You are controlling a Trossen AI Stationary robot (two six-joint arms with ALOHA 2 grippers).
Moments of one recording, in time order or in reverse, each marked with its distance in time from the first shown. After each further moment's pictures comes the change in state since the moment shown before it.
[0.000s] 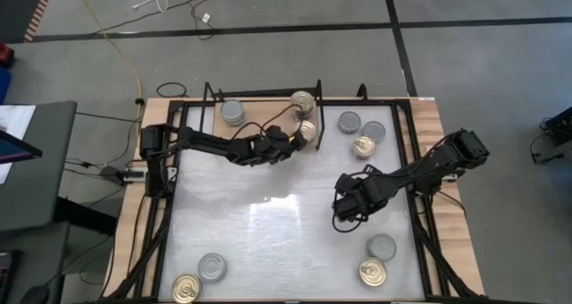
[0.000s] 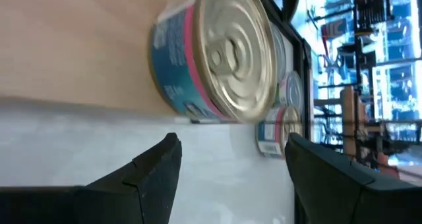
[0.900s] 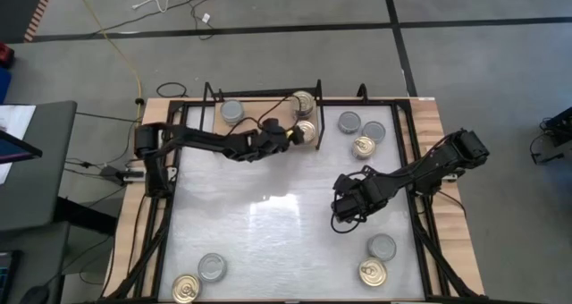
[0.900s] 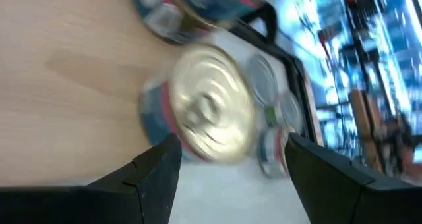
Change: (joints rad) left arm 0.014 -0.057 0.000 -0.024 -0.059 0.209; right arm -0.001 0.000 0.000 0.046 -0.001 -0.006
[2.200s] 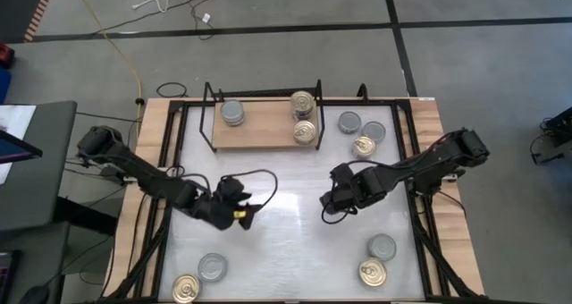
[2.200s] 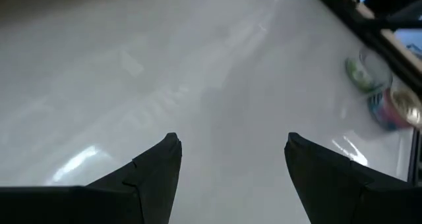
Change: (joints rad) left arm -0.692 -0.485 -0.318 -0.480 -0.219 0.127; right arm -0.053 -0.008 0.112 0.064 -0.057 0.399
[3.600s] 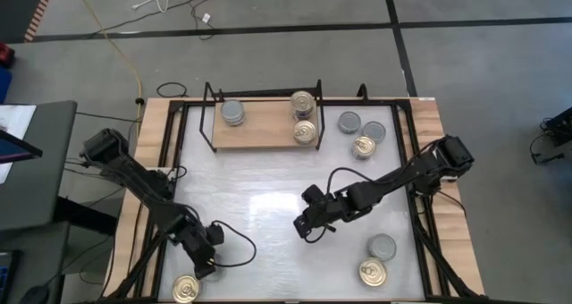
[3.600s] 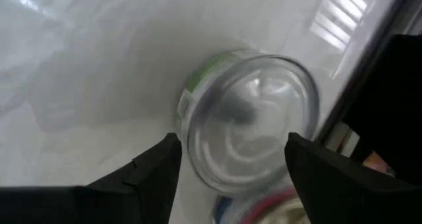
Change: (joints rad) left arm -0.284 0.102 -0.023 -0.182 0.784 -0.139; right arm 0.045 0.160 -0.061 0.755 -0.113 -0.113
